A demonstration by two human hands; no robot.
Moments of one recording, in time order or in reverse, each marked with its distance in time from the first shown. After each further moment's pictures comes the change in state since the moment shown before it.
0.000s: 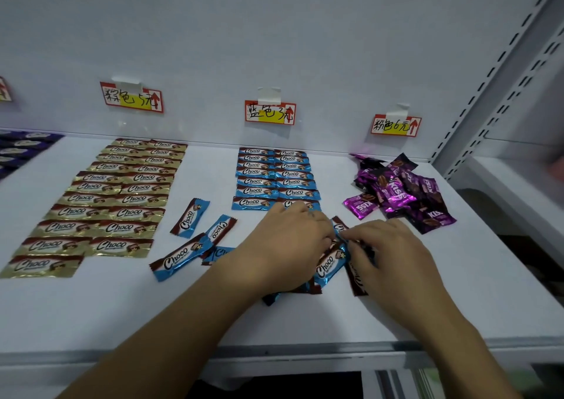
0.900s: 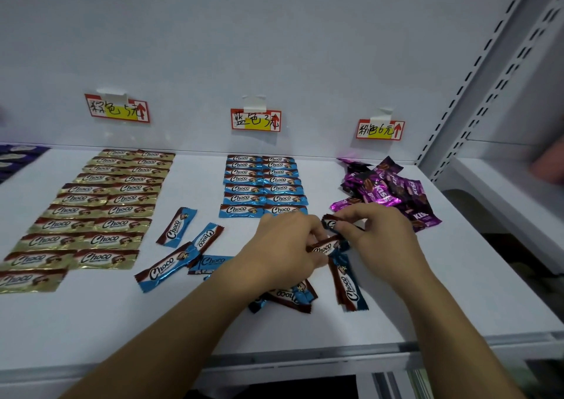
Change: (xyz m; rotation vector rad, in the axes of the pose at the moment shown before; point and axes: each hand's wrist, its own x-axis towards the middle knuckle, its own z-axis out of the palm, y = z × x) left_hand 0.009 0.013 0.001 -0.421 0.010 -0.201; right_hand 0.033 0.009 -0.007 0.367 -0.036 0.297
